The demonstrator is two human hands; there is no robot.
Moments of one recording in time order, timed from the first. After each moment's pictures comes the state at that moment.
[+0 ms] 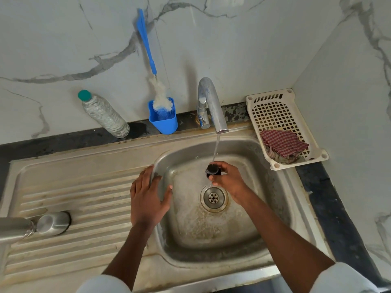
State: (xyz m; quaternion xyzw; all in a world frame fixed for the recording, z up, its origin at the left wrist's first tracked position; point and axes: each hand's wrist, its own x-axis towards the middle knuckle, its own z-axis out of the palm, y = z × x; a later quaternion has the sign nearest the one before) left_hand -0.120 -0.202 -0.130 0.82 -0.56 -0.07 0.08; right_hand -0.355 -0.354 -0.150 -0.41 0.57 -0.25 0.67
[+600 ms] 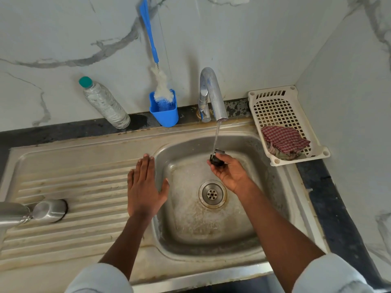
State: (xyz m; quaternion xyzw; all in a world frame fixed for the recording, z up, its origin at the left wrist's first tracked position) left_hand -0.124 -0.203 -0.133 0.85 -0.52 -0.07 0.06; right_hand -0.353 -0.366 -0.136 -0.08 0.51 -0.31 0.80
